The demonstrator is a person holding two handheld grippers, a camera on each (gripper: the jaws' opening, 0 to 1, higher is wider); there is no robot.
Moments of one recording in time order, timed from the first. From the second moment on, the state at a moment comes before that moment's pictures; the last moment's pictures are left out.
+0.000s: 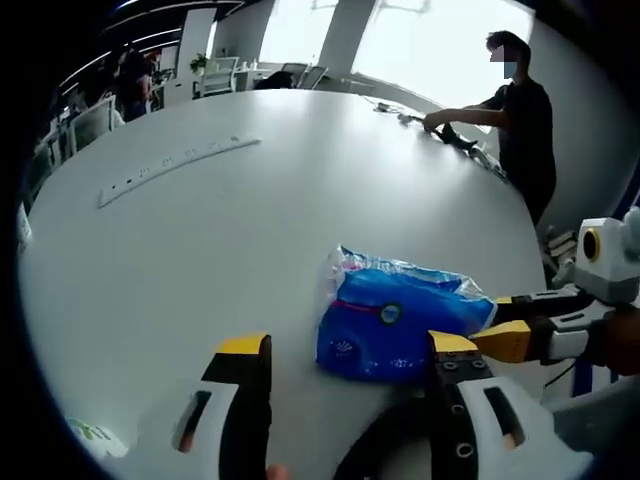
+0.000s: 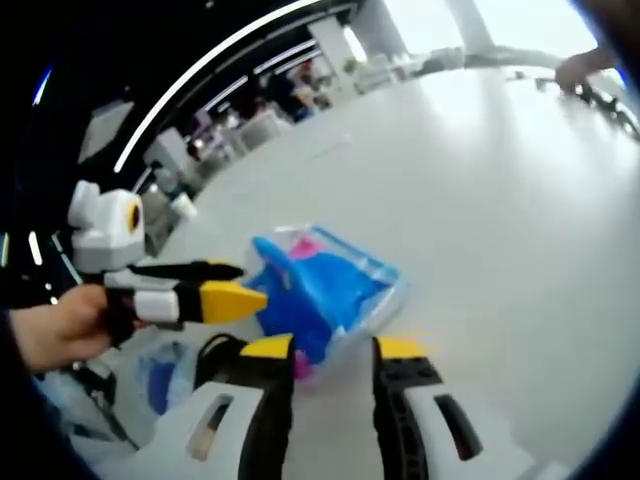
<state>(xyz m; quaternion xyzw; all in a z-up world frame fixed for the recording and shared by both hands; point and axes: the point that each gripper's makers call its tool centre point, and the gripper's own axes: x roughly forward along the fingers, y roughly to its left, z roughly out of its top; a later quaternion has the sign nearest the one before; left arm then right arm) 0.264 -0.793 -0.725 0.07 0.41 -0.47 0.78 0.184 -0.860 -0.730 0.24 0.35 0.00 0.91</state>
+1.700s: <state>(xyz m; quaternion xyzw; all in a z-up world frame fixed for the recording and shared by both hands) 0.246 -0.830 -0.720 0.04 0.42 -0.45 0.78 0.221 -0.948 -0.710 0.16 0.36 0.00 0.92</state>
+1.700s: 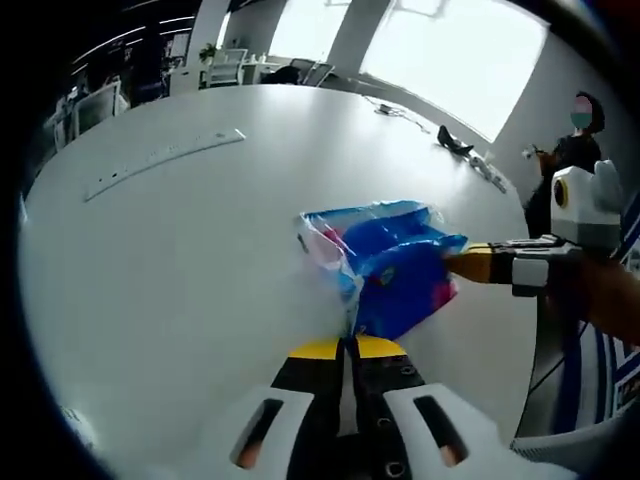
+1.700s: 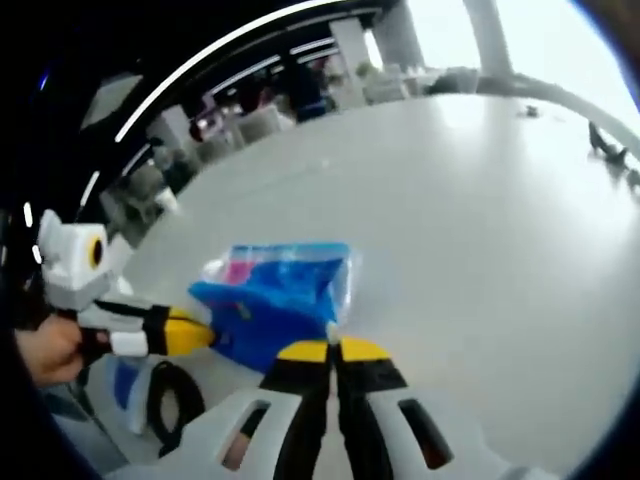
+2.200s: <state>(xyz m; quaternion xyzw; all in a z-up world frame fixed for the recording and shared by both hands) 0.259 -0.835 -0.726 0.02 0.44 -0.42 0.79 0.252 -0.955 -0.715 0.13 0.37 0.03 0.92</state>
